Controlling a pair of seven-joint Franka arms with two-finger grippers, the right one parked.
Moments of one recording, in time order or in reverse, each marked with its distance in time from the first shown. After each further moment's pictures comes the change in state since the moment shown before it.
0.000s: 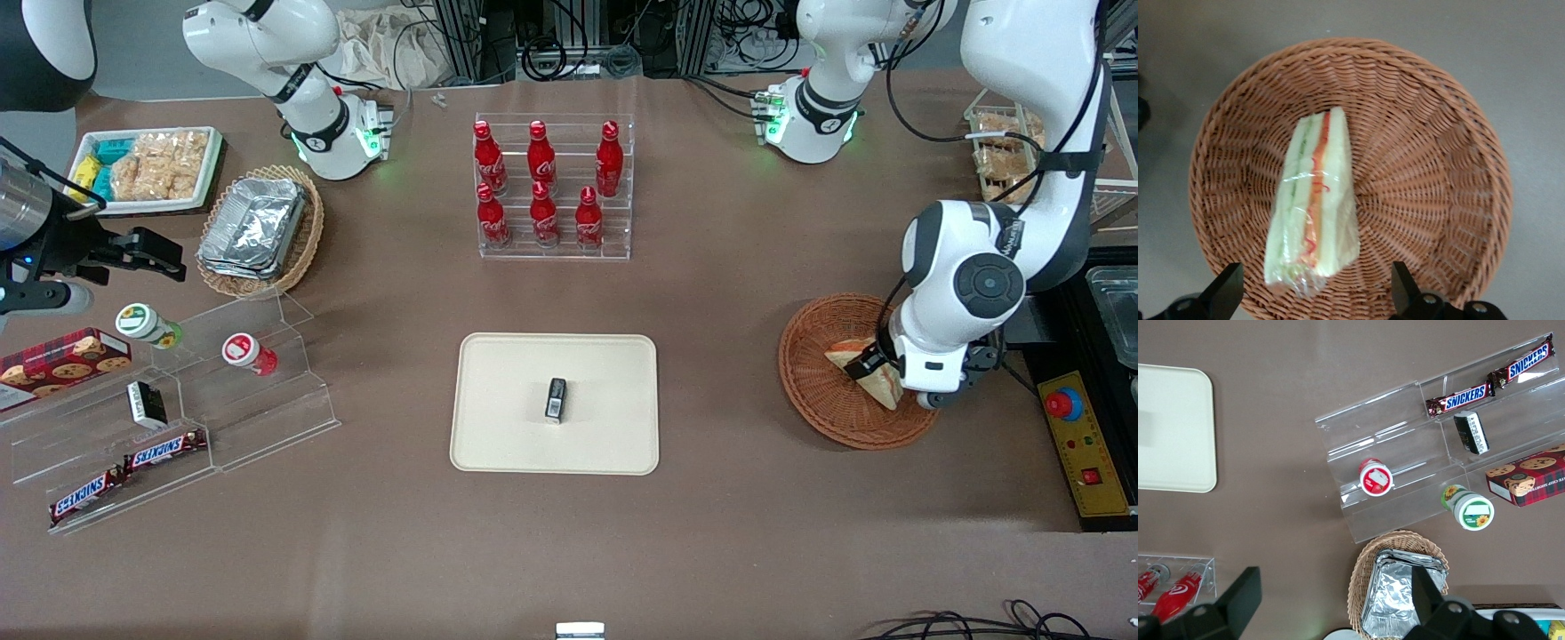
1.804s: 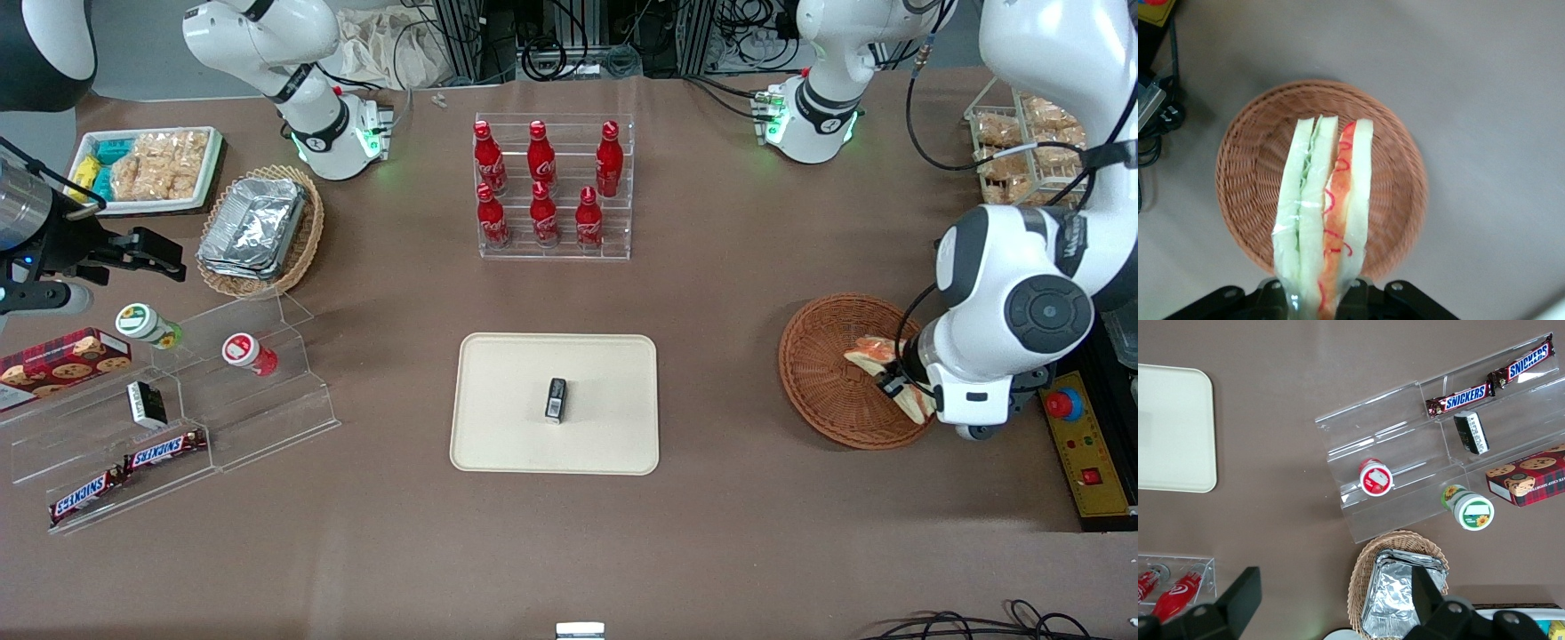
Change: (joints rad) arm -0.009 0.069 -0.092 0.453 -0.041 -0.441 -0.037
